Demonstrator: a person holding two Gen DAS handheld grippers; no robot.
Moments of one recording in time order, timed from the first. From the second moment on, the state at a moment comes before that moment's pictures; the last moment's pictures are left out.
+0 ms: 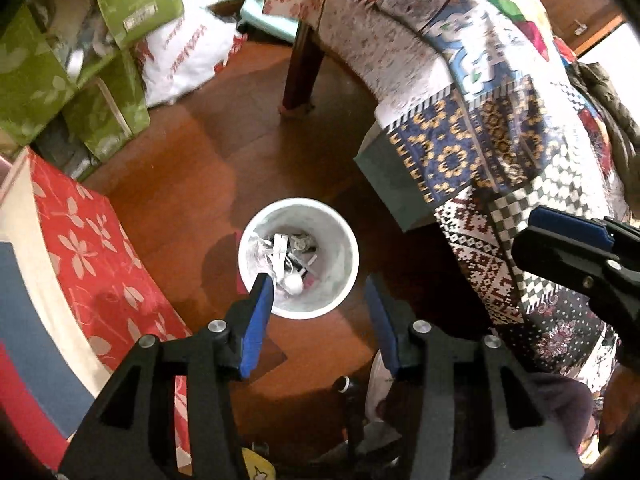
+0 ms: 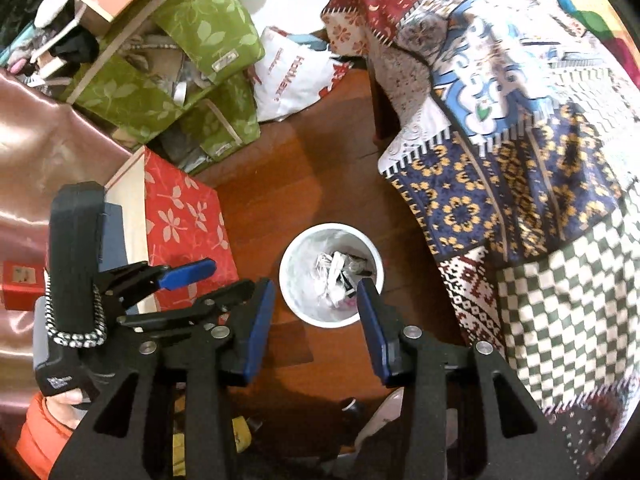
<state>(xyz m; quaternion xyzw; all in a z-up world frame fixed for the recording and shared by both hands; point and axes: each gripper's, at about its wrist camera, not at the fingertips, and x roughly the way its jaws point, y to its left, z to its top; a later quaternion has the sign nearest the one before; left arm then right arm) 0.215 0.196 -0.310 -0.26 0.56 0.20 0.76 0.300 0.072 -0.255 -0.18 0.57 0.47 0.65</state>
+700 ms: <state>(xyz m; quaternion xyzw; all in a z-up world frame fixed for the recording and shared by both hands) 0.133 0.064 -0.049 -0.12 0.32 0.12 0.93 0.210 -0.114 -0.042 -0.06 0.34 0.42 0.84</state>
